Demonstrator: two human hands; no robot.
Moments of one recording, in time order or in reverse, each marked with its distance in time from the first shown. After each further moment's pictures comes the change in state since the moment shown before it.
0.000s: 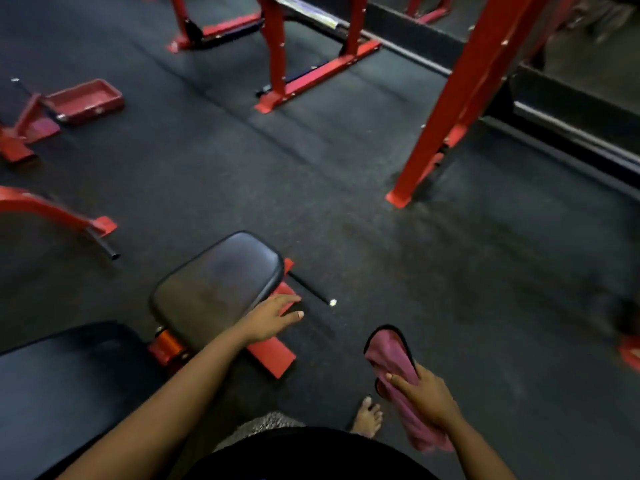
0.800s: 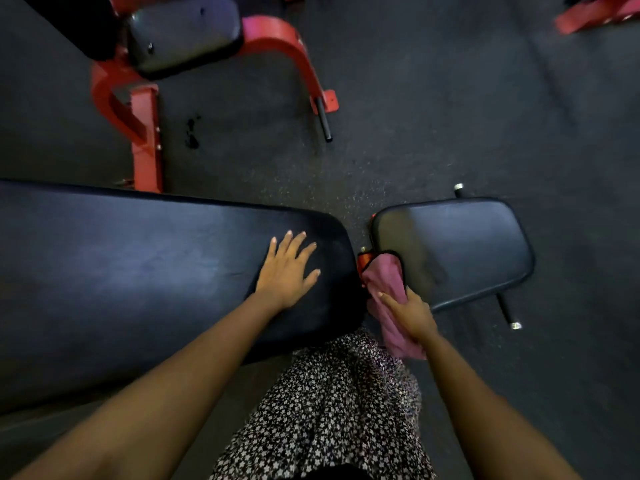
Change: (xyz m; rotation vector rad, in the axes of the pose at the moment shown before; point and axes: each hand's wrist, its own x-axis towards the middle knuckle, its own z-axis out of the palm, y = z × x) left_hand -0.186 -0.301 -0.123 0.425 0.333 -0.597; right_hand 0.075 -0.280 0.346 -0.267 -0.429 -0.301
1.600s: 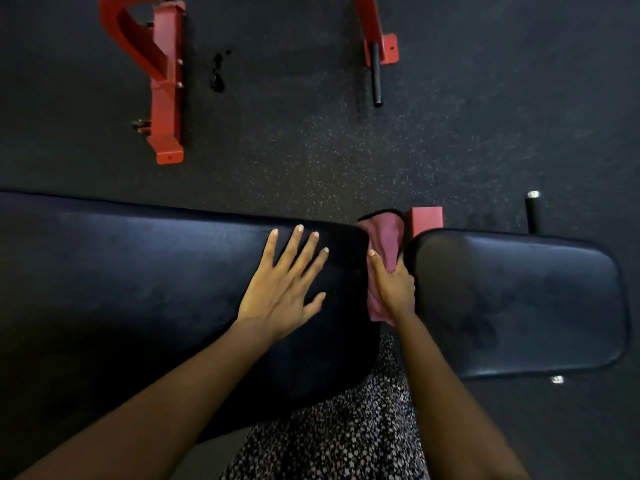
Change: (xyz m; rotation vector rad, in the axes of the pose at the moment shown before) left_hand 0.053 -0.025 0.012 0.435 0.014 -0.026; right_hand 0.153 -0.074 0.060 0.082 -0.049 0.025
